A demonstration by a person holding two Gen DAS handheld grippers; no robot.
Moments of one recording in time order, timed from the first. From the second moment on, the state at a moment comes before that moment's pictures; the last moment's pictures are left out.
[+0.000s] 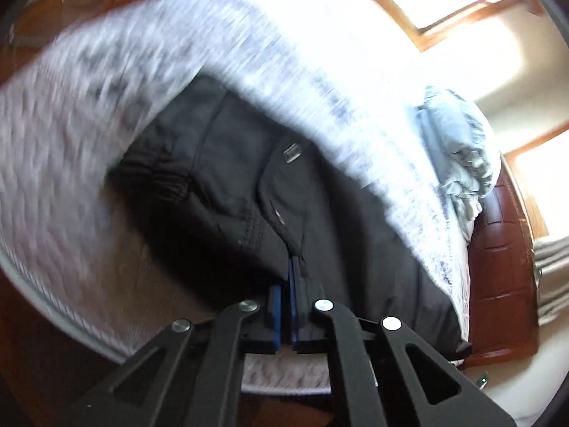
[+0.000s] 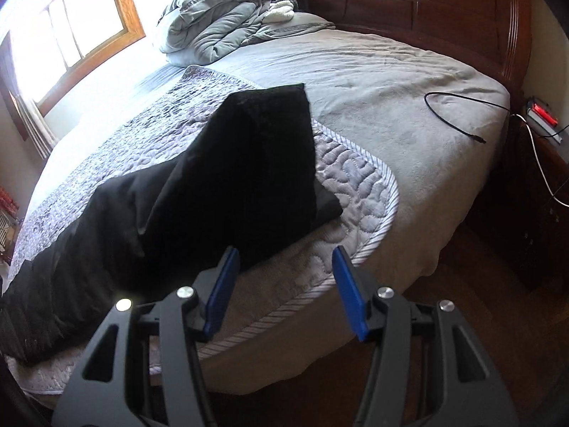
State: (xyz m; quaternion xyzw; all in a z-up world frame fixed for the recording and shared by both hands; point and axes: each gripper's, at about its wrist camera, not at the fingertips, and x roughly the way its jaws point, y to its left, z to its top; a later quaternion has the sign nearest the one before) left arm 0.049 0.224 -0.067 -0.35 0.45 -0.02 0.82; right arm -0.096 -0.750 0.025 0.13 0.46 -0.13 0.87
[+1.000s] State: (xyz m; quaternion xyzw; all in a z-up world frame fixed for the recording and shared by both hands) left arm 0.033 0.242 -0.117 -0.35 0.51 0.05 0.78; right arm -0.101 -0.677 0.011 0.35 0.45 -0.01 0.82
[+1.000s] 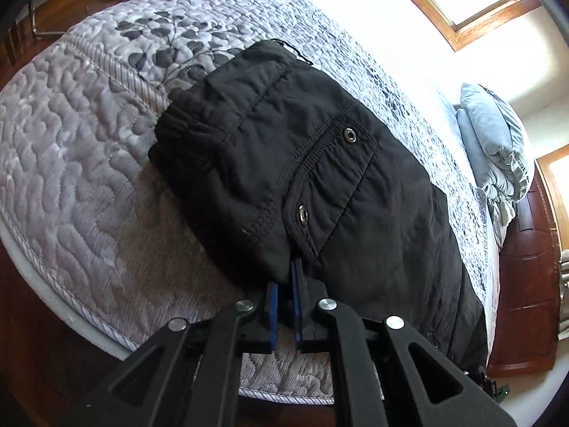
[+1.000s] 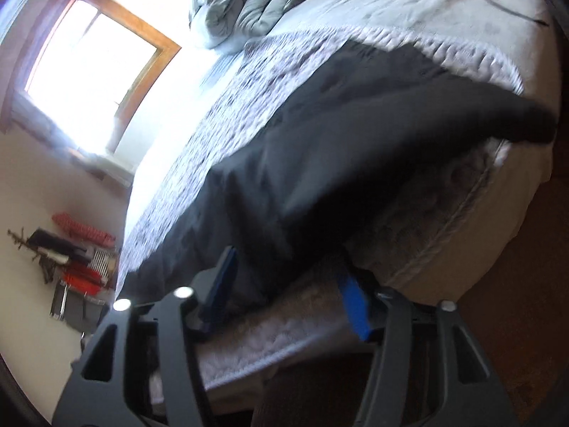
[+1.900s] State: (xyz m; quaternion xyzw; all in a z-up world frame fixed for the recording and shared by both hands) left arm 0.025 0.197 -0.121 -0.35 0.53 0.03 0.78; right arm -0.067 -0.678 -0.002 0.29 0.46 -0.04 0.84
